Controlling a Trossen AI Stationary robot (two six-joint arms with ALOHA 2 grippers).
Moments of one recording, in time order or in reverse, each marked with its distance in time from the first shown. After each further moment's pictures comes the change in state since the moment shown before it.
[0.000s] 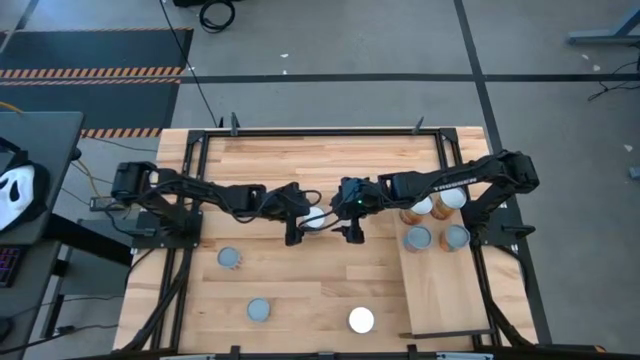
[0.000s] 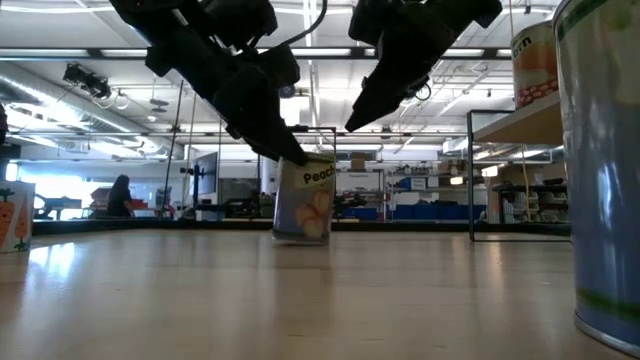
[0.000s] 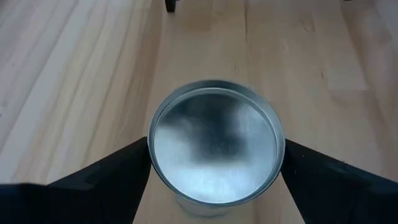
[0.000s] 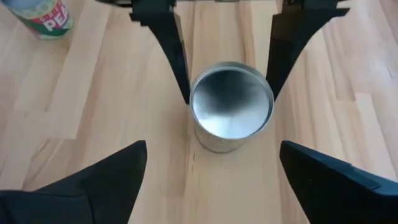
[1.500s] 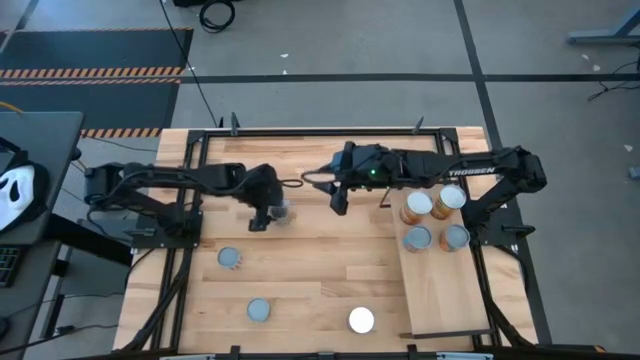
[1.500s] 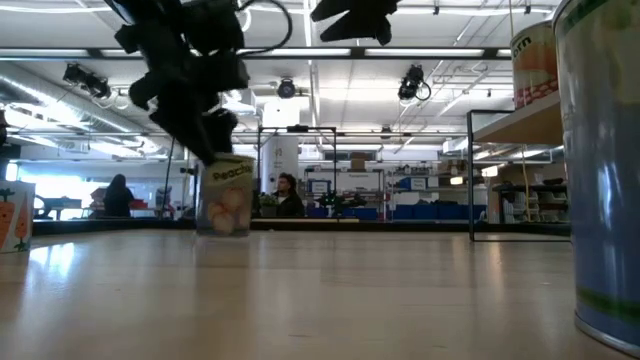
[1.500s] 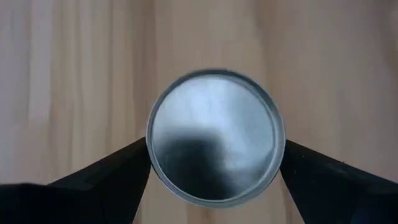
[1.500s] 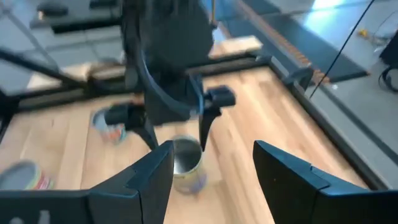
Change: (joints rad) left arm 0.180 -0.247 -0.011 -0.535 0.172 0.286; right arm -0.042 -0.066 0.242 0.035 0.186 0.162
